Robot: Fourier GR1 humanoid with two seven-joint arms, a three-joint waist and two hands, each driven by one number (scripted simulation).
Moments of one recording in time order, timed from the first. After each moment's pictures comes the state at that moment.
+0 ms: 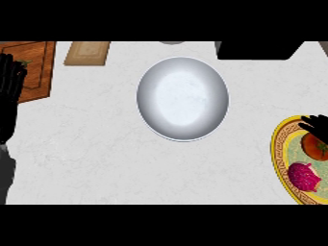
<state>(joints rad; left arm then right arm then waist) -0.25 0.32 0.20 -1.49 0.16 0.05 -0.02 -0.11 -0.55 -0.23 -1.21 1.20 0.10 -0.78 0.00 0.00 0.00</state>
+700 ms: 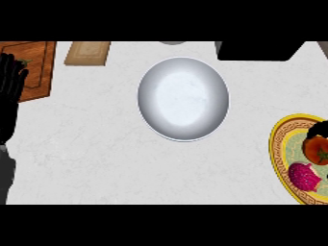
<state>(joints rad) -0.25 0.31 0.21 -1.50 0.15 0.03 0.00 -0.23 -0.56 -0.24 -1.03 1.21 -0.06 -0.89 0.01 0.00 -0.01</state>
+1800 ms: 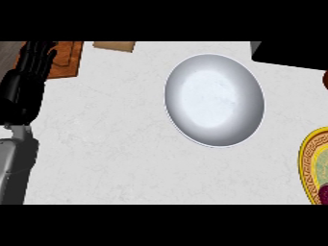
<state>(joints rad) -0.40 0.27 0.12 -1.48 0.13 0.01 0.01 -0.95 -0.75 -0.24 -0.51 1.22 0.16 -1.00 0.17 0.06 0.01</state>
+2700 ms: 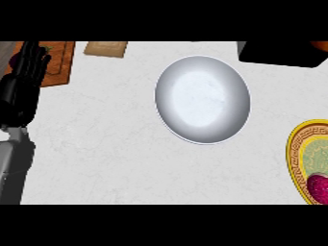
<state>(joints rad) -0.38 0.28 0.15 -1.44 0.12 0.02 0.01 -1.29 -0.71 -0.27 -0.29 0.97 0.32 -1.02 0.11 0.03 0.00</state>
